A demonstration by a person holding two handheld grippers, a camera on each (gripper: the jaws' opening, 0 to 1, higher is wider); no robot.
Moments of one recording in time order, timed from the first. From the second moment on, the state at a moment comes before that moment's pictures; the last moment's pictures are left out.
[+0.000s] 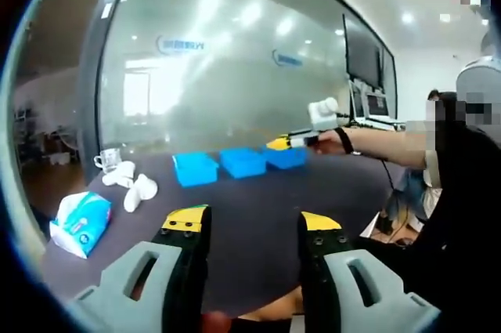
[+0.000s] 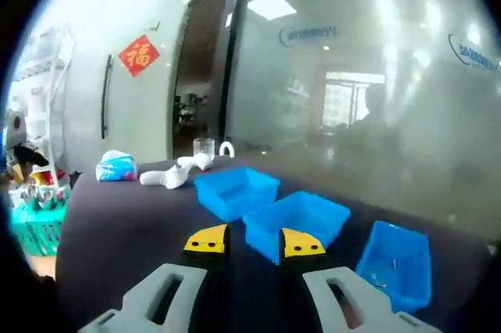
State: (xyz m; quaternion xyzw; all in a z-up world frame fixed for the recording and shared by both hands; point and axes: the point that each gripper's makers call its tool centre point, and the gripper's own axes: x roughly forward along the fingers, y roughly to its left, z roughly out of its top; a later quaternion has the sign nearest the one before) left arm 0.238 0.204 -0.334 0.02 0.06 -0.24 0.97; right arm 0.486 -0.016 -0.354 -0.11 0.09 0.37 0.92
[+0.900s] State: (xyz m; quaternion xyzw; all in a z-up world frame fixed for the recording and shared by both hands) left arm 0.236 0.167 -0.348 0.03 0.08 -0.31 0.95; right arm 0.317 -0.048 -0.381 -0.25 0.21 0.55 0.77
